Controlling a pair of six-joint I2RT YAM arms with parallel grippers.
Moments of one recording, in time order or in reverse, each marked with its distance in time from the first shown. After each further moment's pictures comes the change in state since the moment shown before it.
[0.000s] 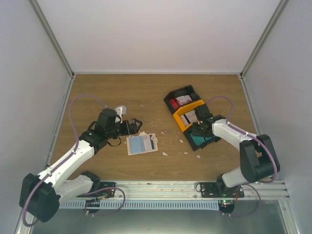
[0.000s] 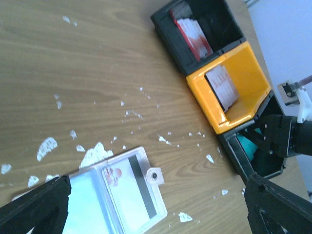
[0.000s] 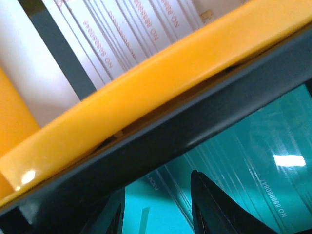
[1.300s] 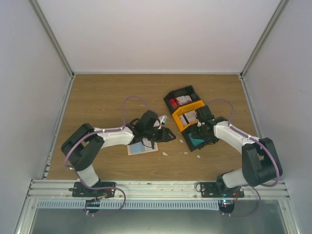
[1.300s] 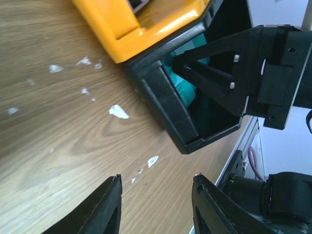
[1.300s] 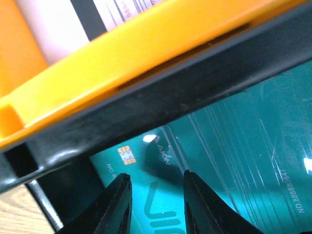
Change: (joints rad) left arm -0.325 0.663 0.168 0.408 0.280 -0.182; right arm -0.005 -0.048 -0.038 -0.015 -0.154 -0.031
